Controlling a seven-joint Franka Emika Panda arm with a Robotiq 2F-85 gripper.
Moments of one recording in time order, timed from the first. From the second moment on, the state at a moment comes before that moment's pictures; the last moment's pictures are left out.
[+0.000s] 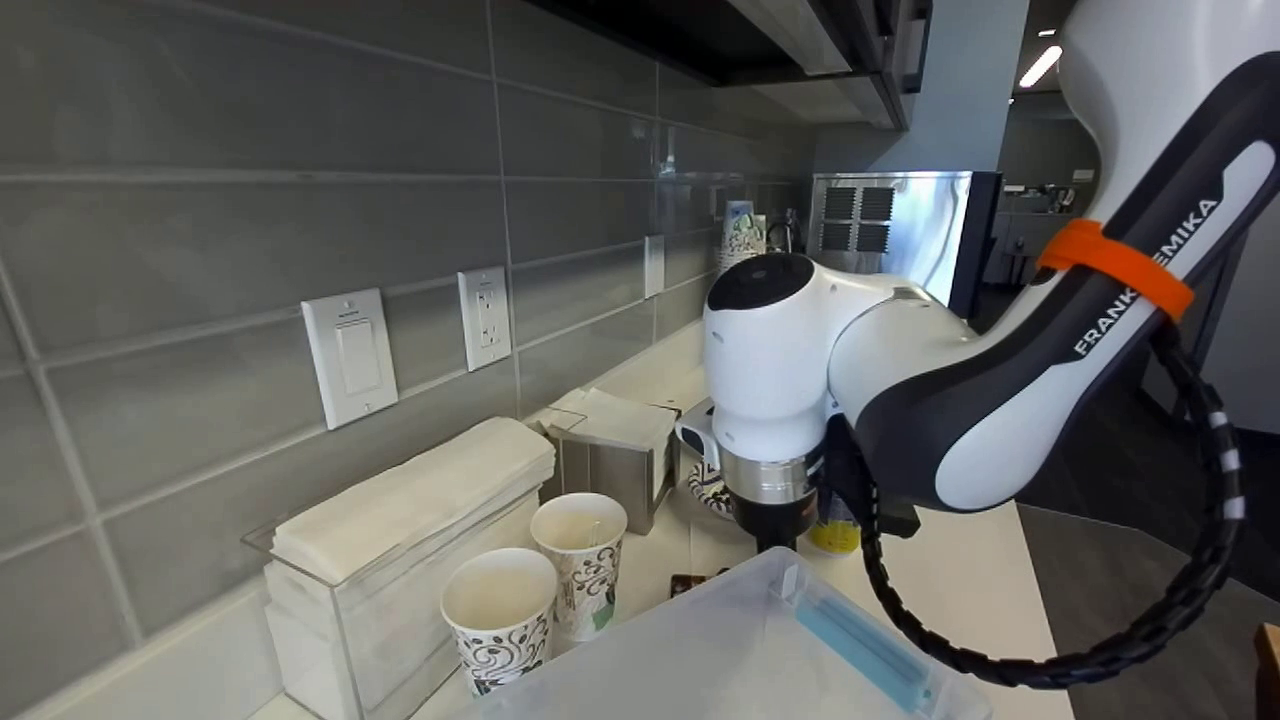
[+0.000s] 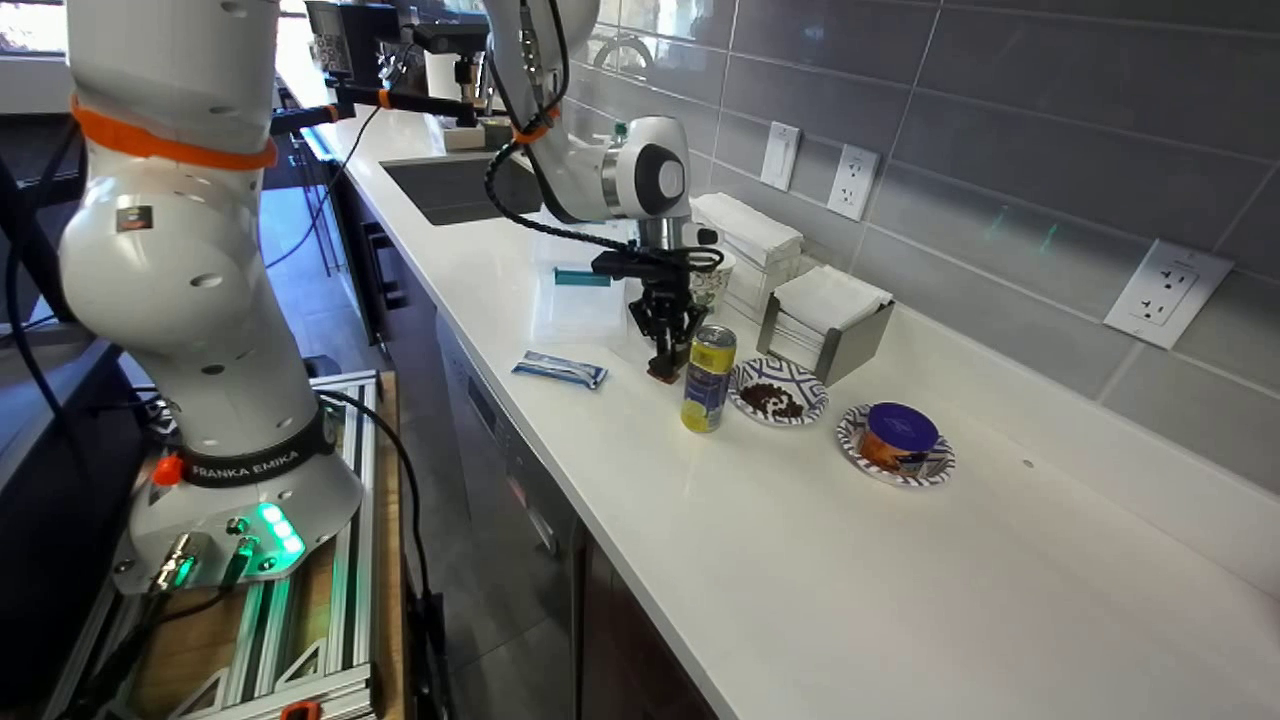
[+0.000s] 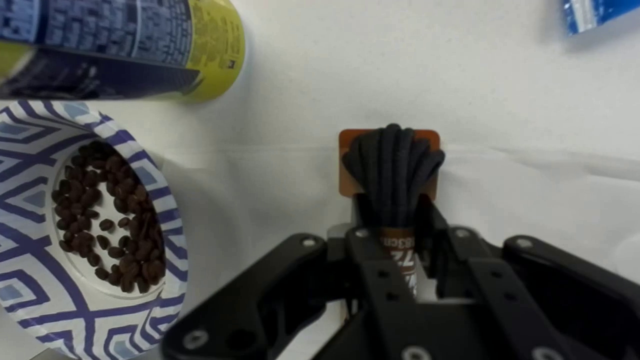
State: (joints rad) arm 0.18 0.31 0.10 -2.25 -0.58 2.45 0.15
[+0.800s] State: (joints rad) arm 0.22 0.07 0.11 -2.23 -0.51 2.24 0.21
